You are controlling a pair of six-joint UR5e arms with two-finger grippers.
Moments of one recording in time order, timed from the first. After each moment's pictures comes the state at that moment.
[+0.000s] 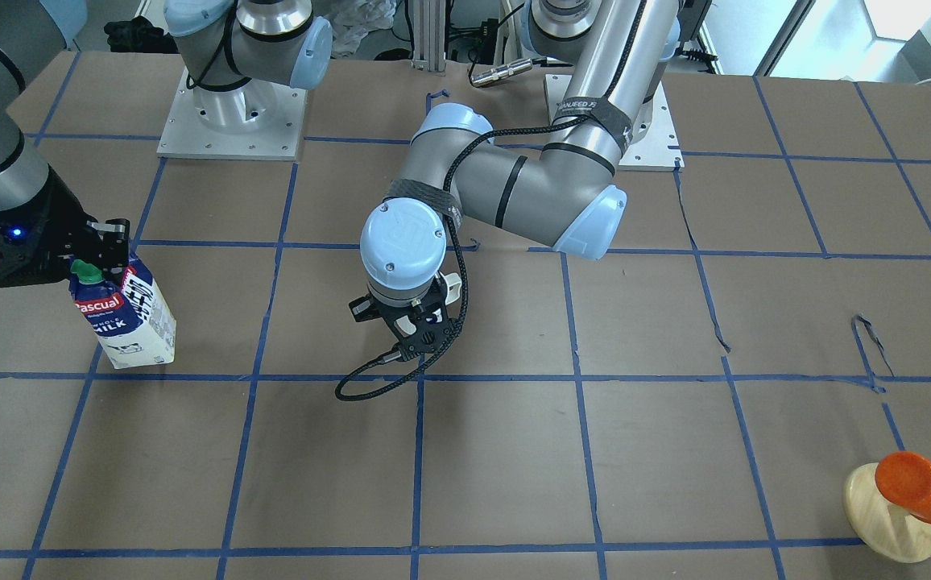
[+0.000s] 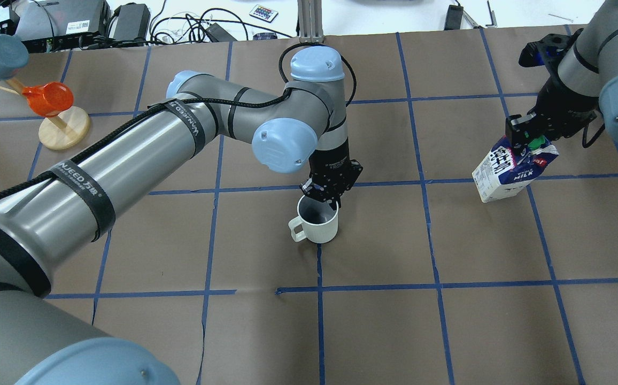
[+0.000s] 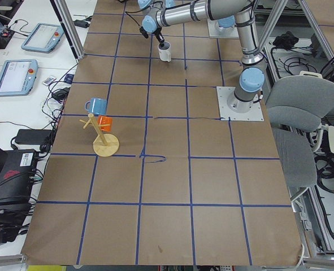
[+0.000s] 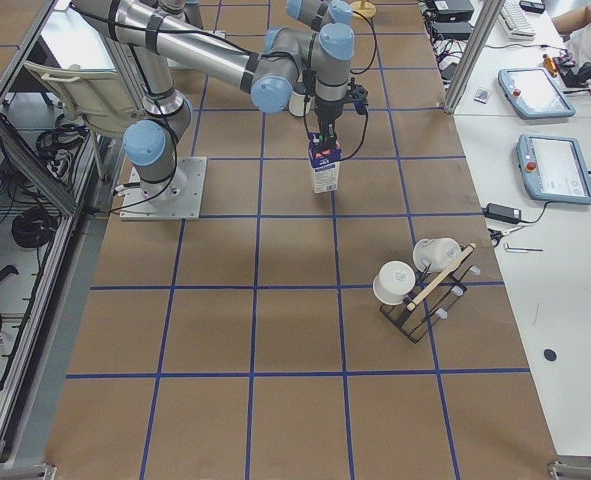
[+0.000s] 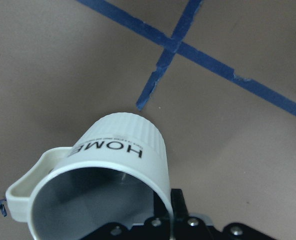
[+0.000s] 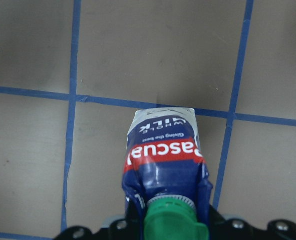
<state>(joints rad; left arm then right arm) -1.99 -2.10 -1.50 -1.35 1.38 -0.88 1.31 -1.52 1.80 -1.85 -1.57 -0.37</state>
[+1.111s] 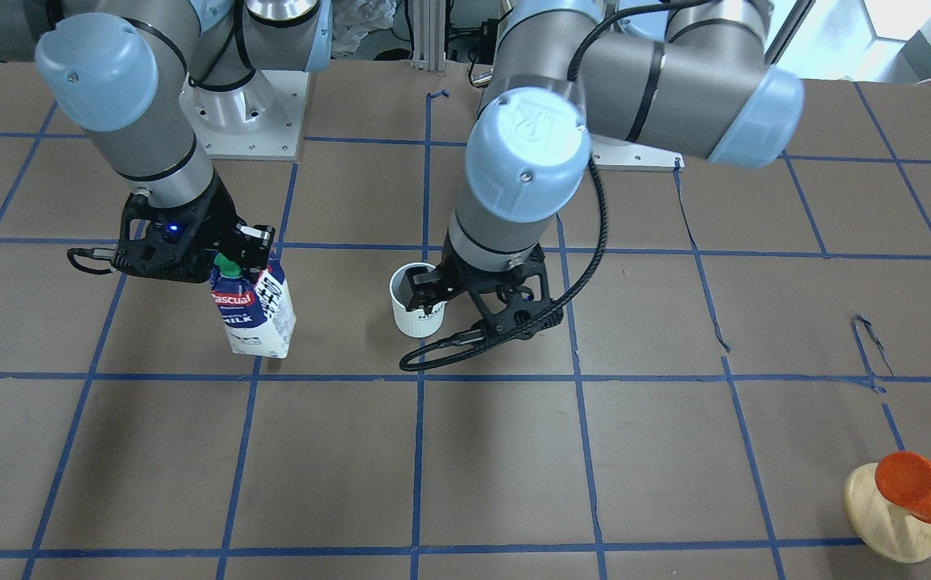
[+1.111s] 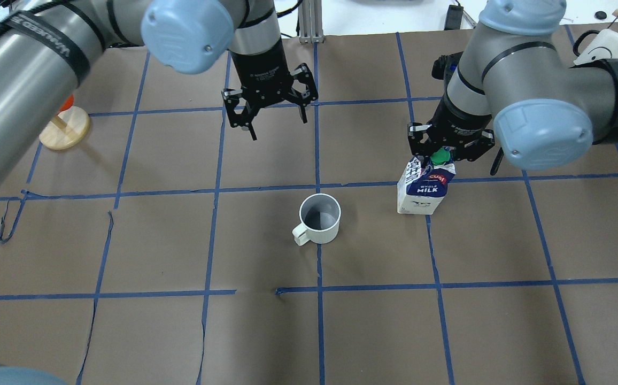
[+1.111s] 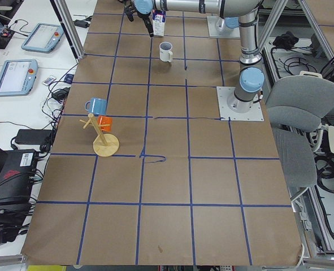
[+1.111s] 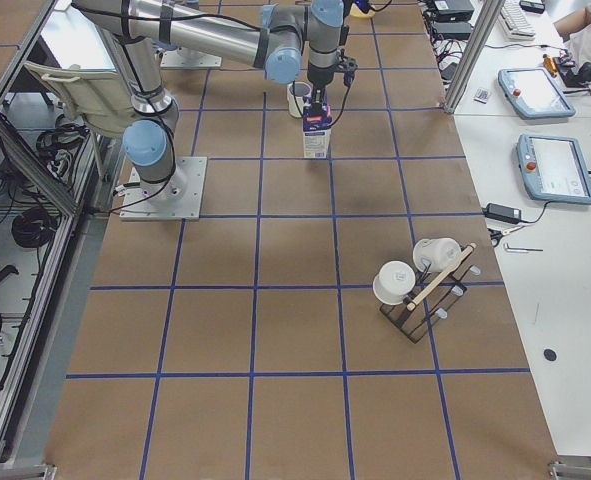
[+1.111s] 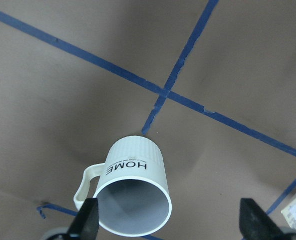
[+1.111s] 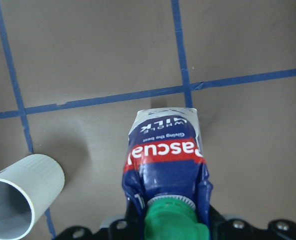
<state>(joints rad) -1.80 -1.93 -1.26 -1.66 1.47 -0.53 1.61 -1.50 1.81 -1.86 -1.50 0.17</state>
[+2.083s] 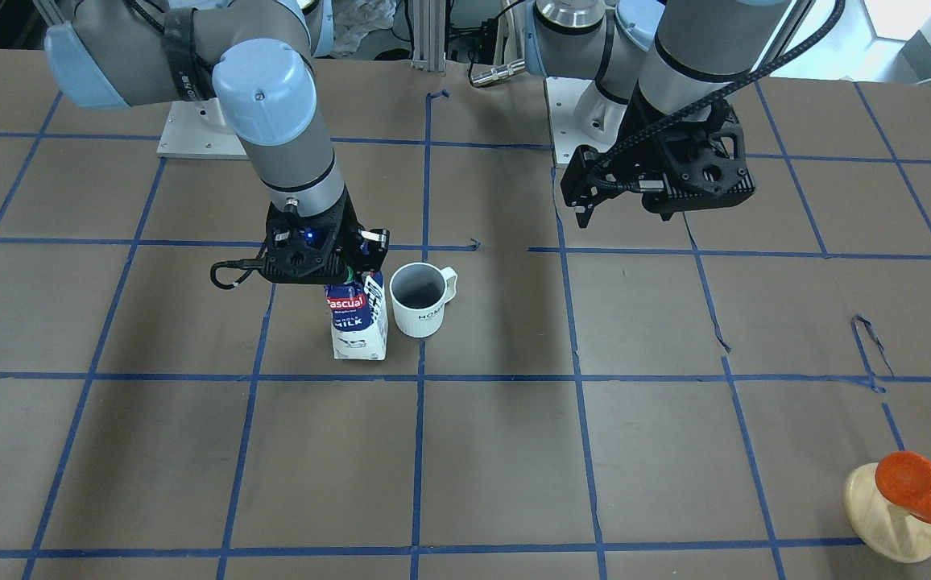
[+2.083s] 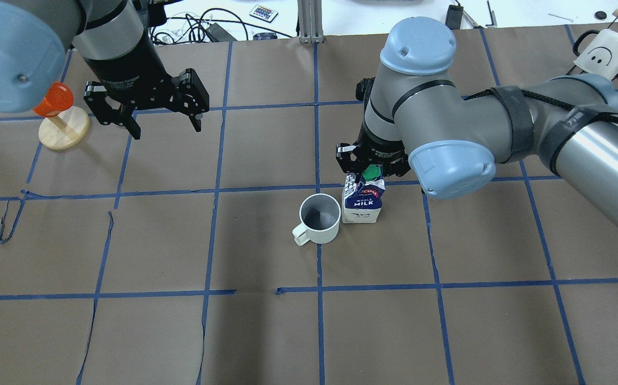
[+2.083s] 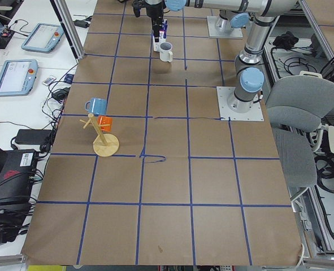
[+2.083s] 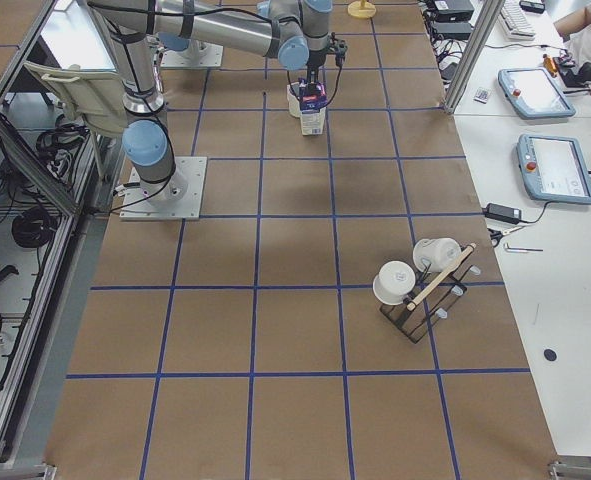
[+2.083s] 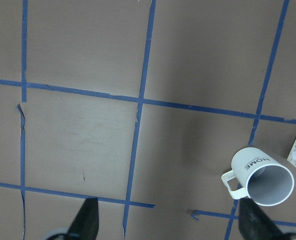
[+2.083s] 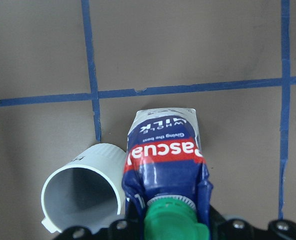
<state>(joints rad) -1.63 -1.61 -1.53 -1.58 1.59 -0.18 1.80 -1.42 1.81 -1.98 -1.48 0.29</state>
